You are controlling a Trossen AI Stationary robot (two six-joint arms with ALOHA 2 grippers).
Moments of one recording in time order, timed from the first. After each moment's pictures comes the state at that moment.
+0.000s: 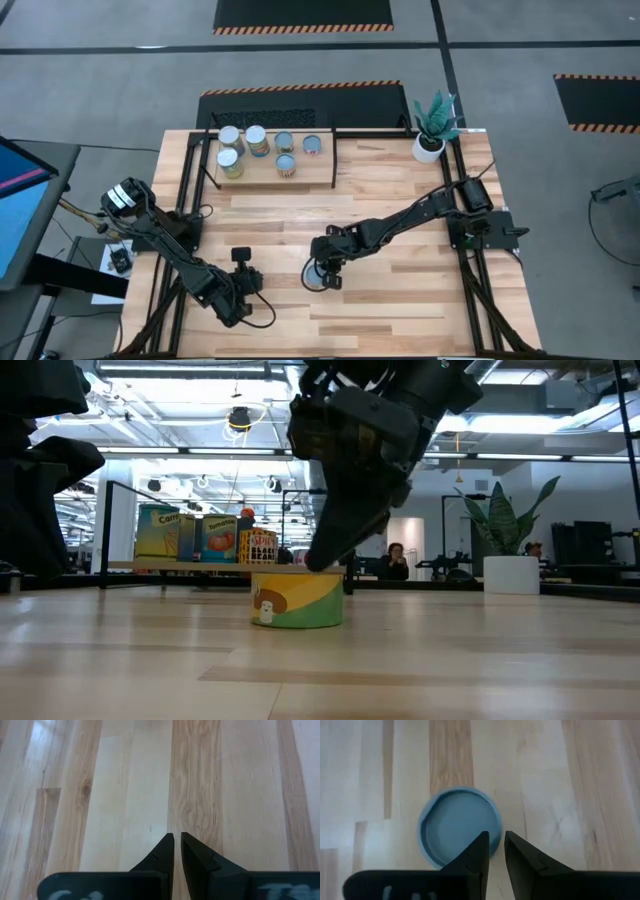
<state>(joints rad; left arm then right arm) -0.82 1.62 0.80 -0.52 -0.60 -0.75 0.23 1.99 1.31 -0.28 0.00 0.36</state>
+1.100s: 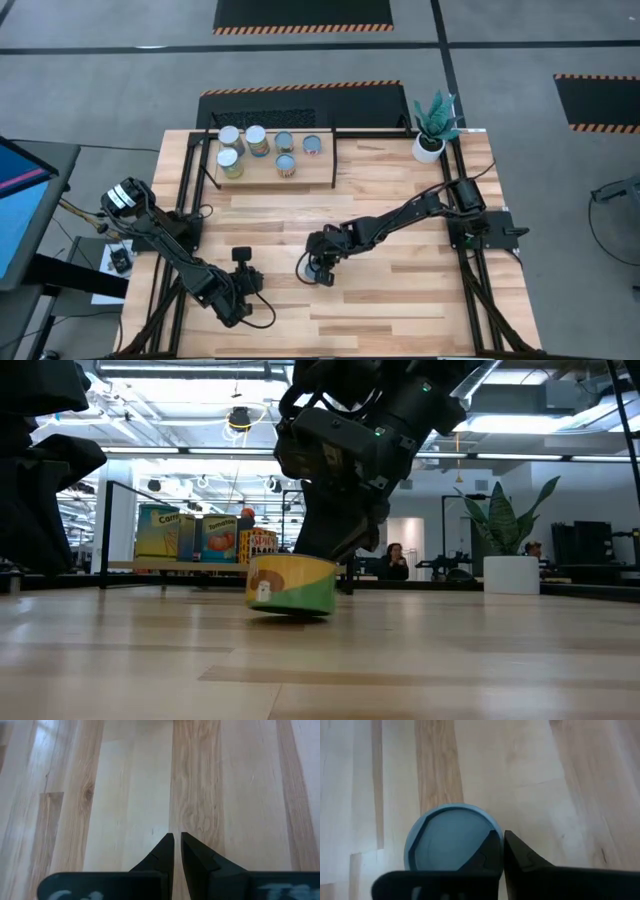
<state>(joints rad) -0.82 1.62 0.80 -0.52 -0.62 -0.73 0.19 2.04 1.31 -0.22 0.00 0.42</state>
